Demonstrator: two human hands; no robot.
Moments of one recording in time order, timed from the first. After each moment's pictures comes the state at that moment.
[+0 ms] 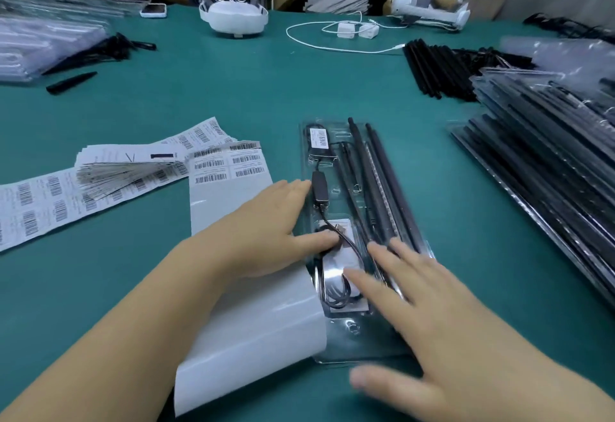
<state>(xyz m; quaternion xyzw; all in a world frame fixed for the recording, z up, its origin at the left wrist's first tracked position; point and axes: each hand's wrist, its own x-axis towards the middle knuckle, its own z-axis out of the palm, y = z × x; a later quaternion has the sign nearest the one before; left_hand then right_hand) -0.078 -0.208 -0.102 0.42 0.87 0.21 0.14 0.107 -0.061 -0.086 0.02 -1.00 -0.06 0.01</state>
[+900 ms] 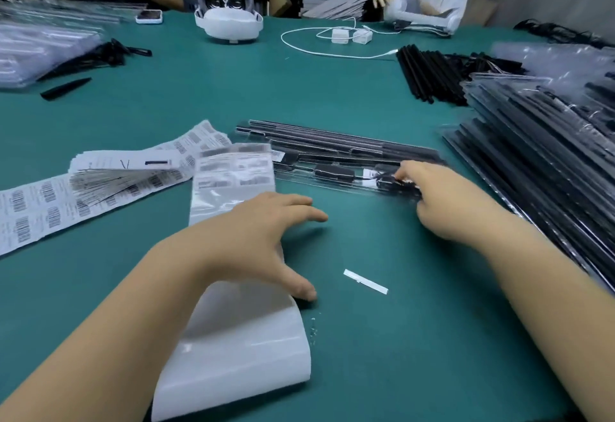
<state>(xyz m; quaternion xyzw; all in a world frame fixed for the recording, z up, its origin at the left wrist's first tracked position) -0.077 -0.218 -0.087 0.47 0.85 0.16 0.19 0.001 0.048 -0.092 -0.14 -0.99 0.09 0.03</state>
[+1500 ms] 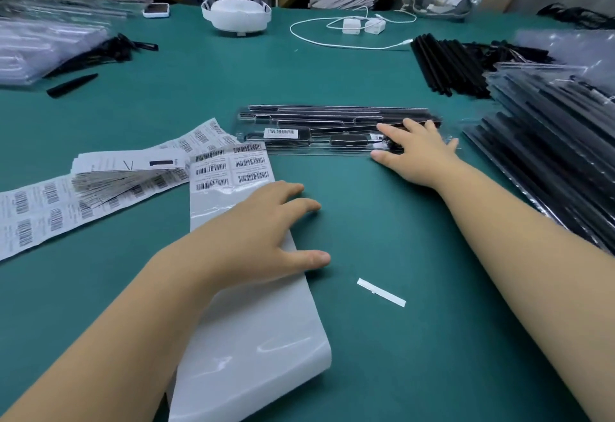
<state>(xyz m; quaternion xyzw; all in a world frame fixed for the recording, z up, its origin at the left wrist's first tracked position) -0.086 -0.218 -0.100 0.43 0.88 0.15 0.13 -0.098 0.076 -0.114 -0.20 -0.98 0.09 0.01</state>
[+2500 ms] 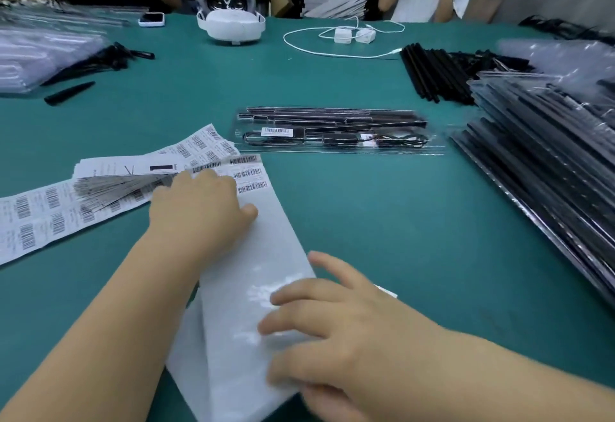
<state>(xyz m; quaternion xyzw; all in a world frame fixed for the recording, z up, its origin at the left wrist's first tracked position) -0.107 -0.231 -0.087 0.16 0.99 -0.04 0.00 0.069 -0.097 -0.079 0.31 -0.94 0.11 0.07</state>
